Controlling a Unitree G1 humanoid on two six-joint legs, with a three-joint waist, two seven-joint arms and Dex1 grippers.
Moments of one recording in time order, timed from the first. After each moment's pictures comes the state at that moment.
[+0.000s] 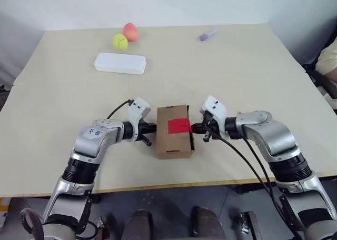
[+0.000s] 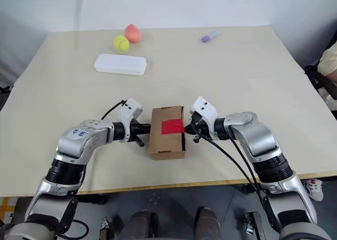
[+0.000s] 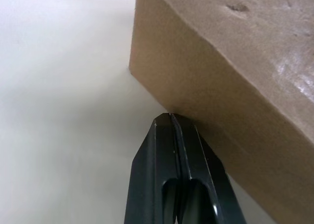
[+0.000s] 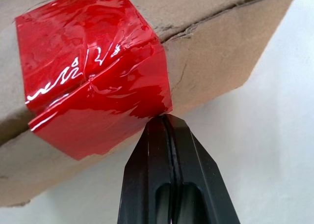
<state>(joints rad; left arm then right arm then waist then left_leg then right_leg) -0.61 0.49 -0.13 -0.07 -0.32 1.04 -0.62 -0.68 -0.58 0.25 -0.13 0.25 0.90 0.95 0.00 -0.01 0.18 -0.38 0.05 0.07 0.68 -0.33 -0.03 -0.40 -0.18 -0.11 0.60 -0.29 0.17</state>
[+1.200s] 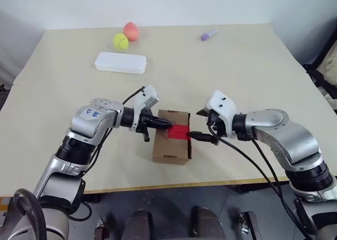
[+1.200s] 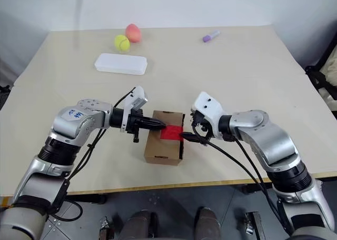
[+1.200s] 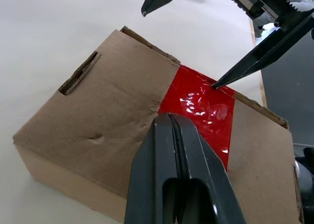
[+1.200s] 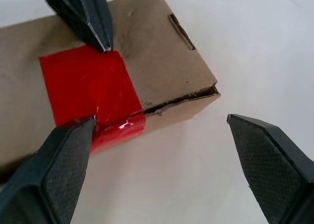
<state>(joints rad) -0.83 0.57 -0.25 0.09 -0.42 0.89 -1.01 -0.64 -0.71 0.22 -0.36 0.34 0.94 0.80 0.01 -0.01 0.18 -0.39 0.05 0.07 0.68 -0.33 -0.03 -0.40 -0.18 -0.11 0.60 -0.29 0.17</state>
